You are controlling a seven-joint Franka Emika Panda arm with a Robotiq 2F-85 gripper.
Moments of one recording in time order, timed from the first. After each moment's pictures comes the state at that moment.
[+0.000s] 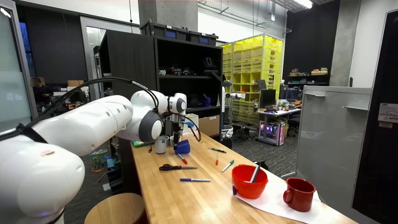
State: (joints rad) arm 0.29 1.29 0.11 -0.41 -0.09 1.48 -1.88
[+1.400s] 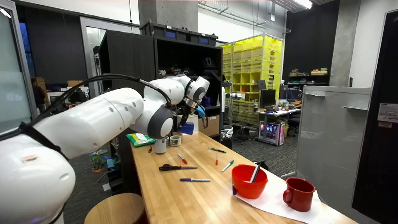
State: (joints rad) arm 0.07 1.19 0.31 -0.38 0.22 1.53 -1.97
